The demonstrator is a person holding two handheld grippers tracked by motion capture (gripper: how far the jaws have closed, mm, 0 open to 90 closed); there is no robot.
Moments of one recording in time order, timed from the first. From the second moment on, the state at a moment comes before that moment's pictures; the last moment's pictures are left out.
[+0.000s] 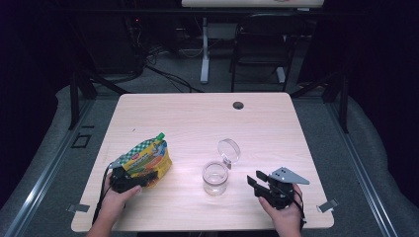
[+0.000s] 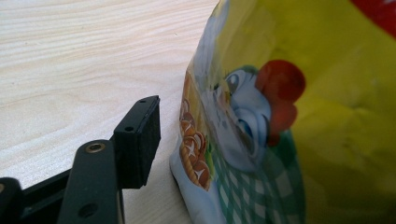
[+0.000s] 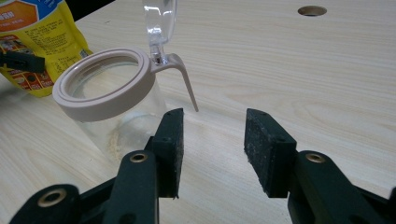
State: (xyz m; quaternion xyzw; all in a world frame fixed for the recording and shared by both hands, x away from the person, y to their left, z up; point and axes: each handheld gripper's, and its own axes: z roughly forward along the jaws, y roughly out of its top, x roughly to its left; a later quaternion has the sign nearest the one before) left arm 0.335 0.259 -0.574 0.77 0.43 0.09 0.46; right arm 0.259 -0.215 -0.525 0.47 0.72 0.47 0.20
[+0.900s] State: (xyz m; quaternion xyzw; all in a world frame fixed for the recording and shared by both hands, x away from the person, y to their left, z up) left arm 0.336 0.258 -0.588 0.75 0.42 0.09 0.50; right arm 0.260 -0.214 -0.527 0.47 0.72 0.46 0.20
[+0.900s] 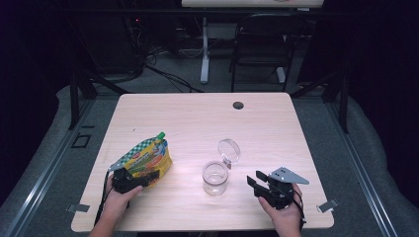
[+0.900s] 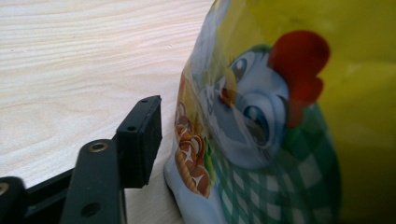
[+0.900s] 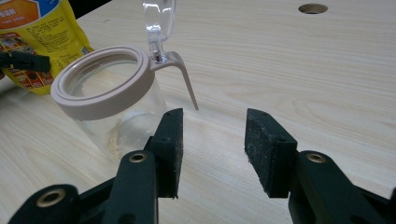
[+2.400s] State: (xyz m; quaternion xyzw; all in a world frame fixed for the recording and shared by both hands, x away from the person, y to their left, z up) left arm 0.331 0.250 -0.581 0.75 0.41 0.13 0.50; right arm 0.262 -0.216 -0.528 0.47 0.72 0.46 0.20
